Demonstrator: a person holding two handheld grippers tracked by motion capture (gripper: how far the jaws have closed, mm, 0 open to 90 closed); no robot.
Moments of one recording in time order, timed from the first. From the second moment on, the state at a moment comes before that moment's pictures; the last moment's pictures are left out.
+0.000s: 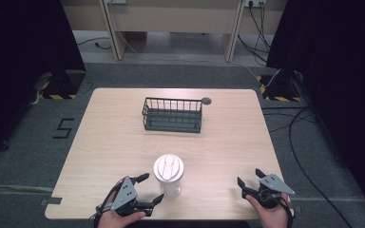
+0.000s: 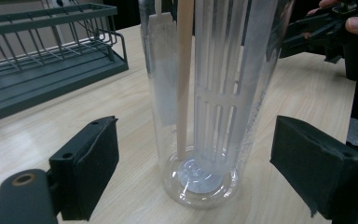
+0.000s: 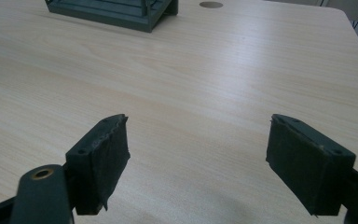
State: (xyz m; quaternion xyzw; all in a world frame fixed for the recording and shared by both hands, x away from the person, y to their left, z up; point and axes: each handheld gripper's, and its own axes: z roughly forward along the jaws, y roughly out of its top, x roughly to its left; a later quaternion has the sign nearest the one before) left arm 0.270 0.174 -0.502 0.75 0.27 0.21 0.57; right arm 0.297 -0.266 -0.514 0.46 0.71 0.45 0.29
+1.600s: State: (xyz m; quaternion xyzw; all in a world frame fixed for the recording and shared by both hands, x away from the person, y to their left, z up) left arm 0.301 0.139 -0.507 0.75 0.24 0.16 0.60; right arm 0.299 -0.266 -0.514 0.45 0.72 0.44 0.28
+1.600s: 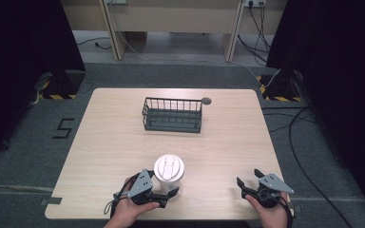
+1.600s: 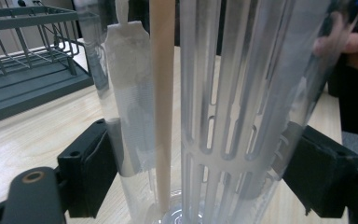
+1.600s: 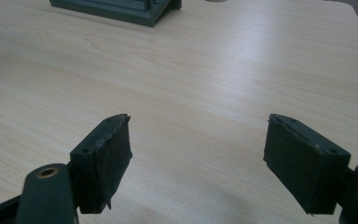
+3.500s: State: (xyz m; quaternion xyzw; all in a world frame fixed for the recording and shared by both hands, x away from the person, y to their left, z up) left arm 0.354 0.139 -0.448 0.73 0.27 0.23 0.58; right arm 0.299 -0.268 -0.514 0.46 0.72 0.44 0.28
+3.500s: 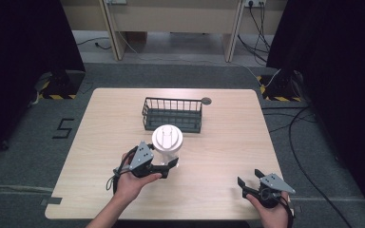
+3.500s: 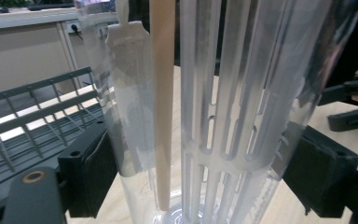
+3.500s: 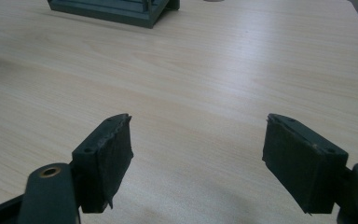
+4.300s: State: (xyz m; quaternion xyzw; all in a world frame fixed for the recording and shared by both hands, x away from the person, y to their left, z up) left arm 0.383 0.145 -0.430 0.71 0.30 0.25 0.58; right arm 0.299 -0.269 -0.514 0.46 0.72 0.45 0.28
